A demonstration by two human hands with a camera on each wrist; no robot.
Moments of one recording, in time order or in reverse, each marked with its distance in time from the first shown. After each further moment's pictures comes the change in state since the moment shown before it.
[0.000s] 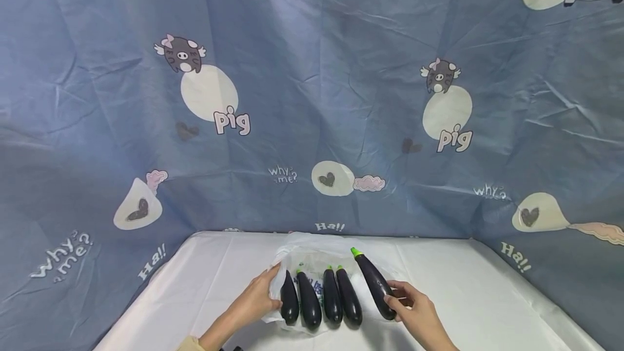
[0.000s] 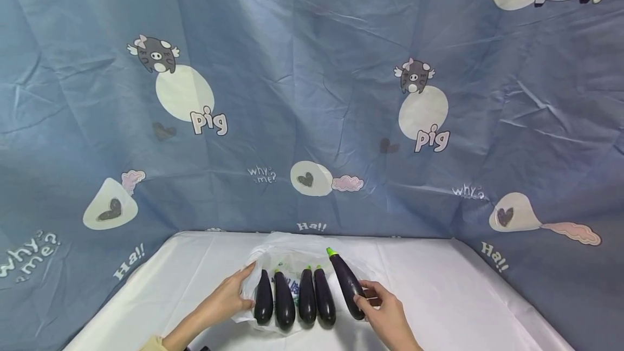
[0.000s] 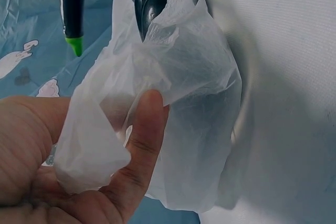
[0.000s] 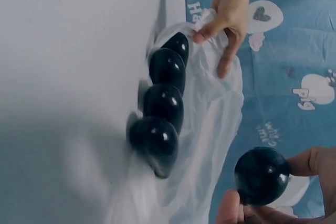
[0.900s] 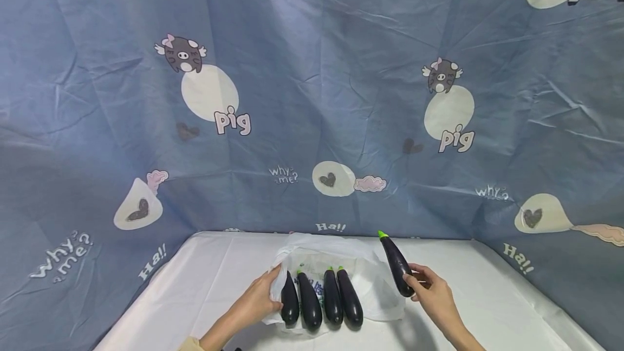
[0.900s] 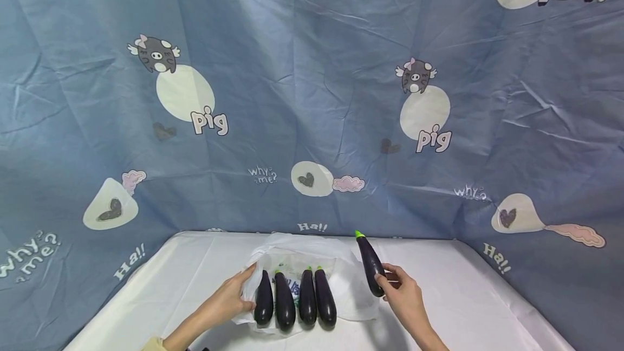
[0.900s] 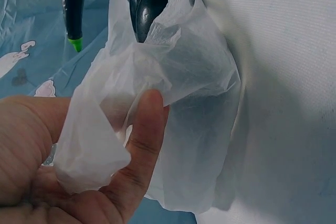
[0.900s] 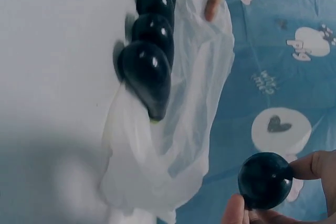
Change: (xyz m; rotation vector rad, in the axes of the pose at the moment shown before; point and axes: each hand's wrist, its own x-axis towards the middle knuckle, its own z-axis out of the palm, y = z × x) left_hand 0.000 -0.002 0.002 -0.029 -0.008 0.000; right_hand 0.038 0.015 -0.032 -0.047 0.108 0.021
